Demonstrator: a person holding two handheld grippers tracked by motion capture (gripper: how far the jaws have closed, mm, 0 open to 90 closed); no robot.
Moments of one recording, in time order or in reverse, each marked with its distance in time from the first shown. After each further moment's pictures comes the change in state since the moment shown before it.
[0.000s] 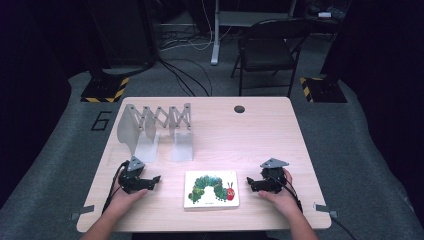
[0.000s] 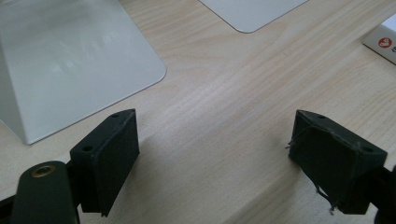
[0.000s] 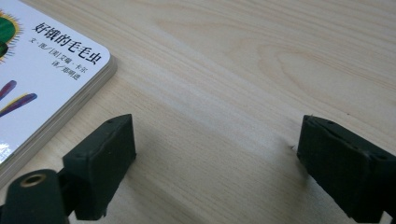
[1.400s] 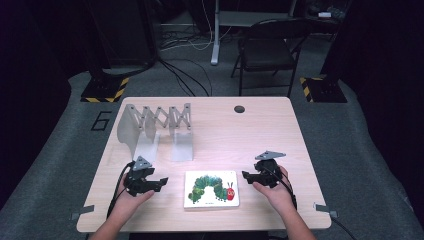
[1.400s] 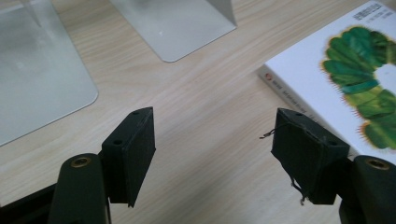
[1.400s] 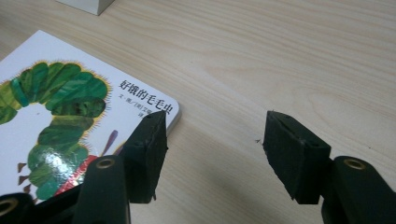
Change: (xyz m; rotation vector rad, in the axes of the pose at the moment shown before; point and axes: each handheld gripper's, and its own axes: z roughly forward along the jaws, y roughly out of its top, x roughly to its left) left arm -0.047 0.034 -0.032 0.016 -0.084 -0.063; right arm 0.023 0.043 -0.026 0.037 0.067 0.050
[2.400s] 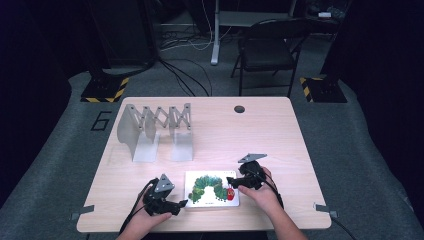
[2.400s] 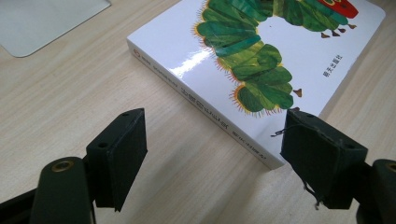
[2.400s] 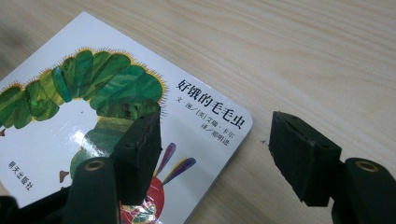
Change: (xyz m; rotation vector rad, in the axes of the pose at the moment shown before) left arm -0.069 -0.021 0.017 0.049 -0.126 0.170; right arm 0.033 0.006 0.031 0.059 0.105 -0.059
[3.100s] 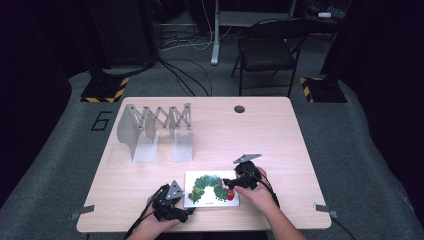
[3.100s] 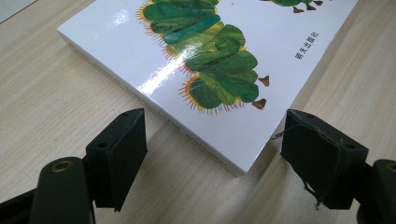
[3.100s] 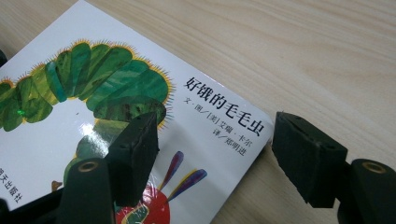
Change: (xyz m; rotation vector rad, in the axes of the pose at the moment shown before) left arm -0.022 -0.003 0.020 0.032 -0.028 0.065; right arm 0.002 0.001 0.017 0.033 0.022 -0.006
